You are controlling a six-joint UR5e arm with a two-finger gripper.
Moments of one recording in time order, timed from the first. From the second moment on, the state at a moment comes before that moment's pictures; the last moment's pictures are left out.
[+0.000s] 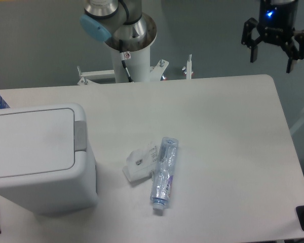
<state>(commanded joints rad) 2.94 -1.62 -1.52 -1.23 1.37 1.66</state>
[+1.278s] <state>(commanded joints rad) 2.59 -1.65 -1.51 -1.06 1.37 0.71</state>
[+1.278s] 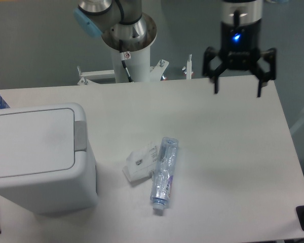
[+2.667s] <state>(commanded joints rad) 2.34 -1.71 -1.53 -1.06 1.13 0.09</state>
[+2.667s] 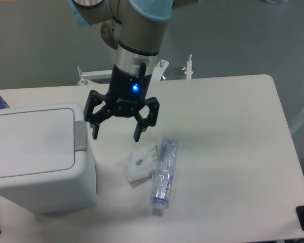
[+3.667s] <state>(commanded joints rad) 2.32 -1.72 -1.56 -1.06 1.13 0.09</state>
